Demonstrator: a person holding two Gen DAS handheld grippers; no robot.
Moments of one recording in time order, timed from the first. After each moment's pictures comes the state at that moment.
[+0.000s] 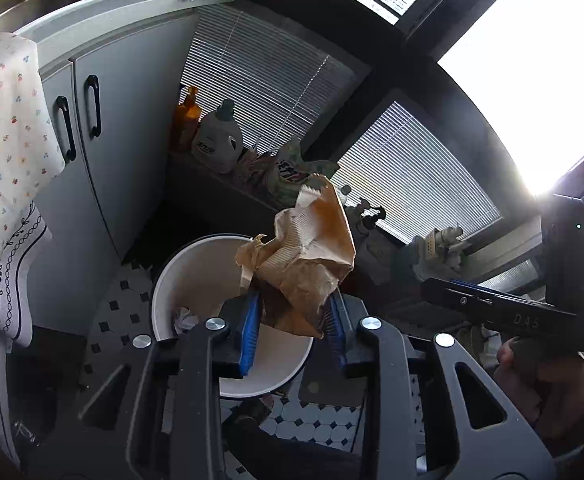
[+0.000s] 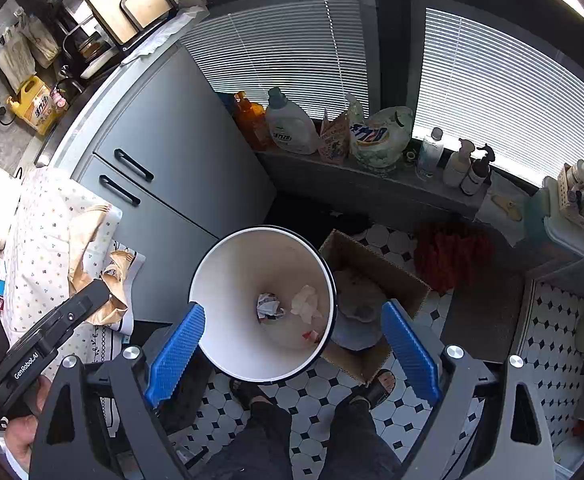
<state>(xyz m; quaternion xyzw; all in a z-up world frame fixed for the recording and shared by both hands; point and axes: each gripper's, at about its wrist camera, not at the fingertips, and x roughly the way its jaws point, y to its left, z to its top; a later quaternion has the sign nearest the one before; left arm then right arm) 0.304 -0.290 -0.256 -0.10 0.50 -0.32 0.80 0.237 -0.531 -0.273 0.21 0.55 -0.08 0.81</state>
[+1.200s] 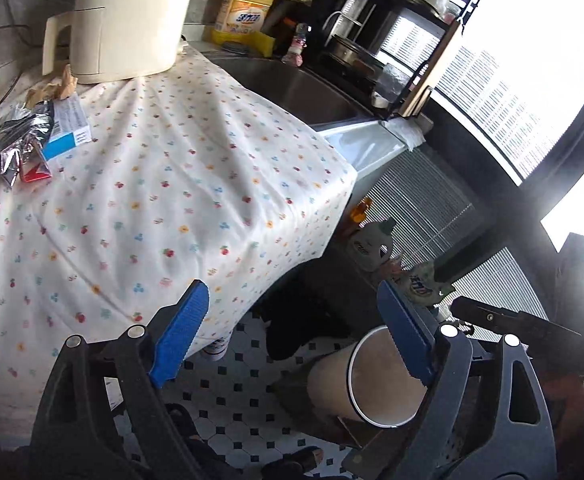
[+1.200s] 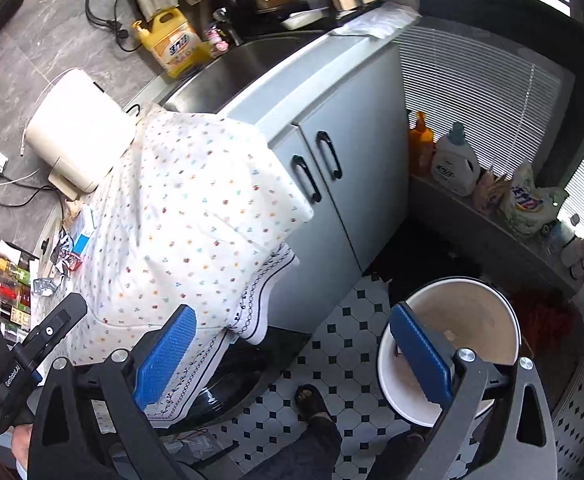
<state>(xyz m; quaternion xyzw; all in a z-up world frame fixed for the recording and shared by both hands) 0.298 0.012 -0.181 -0.18 0.41 -0.06 0.89 0.350 -0.260 -0.203 0.15 0.52 0.13 0.83</state>
